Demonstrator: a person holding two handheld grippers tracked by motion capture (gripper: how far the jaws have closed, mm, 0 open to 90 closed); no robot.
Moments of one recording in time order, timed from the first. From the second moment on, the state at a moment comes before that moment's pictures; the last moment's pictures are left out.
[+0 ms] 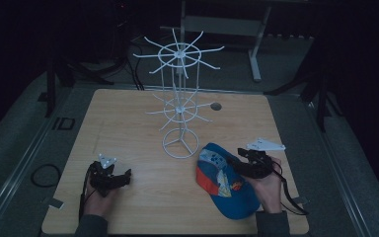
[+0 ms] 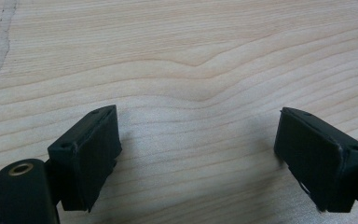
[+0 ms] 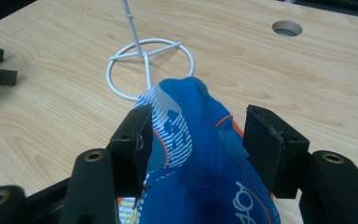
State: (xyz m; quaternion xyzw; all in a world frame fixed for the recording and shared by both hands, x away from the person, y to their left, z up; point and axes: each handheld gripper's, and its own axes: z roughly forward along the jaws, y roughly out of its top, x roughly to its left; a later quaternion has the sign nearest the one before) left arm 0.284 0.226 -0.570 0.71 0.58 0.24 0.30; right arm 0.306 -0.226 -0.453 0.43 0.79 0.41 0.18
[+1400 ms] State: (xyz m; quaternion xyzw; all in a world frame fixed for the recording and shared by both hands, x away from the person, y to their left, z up) left arm 0.284 0.226 -0.570 0.71 0.58 0.24 0.30; right arm 0.333 -0.215 -0.440 0.39 0.85 0.33 0.13
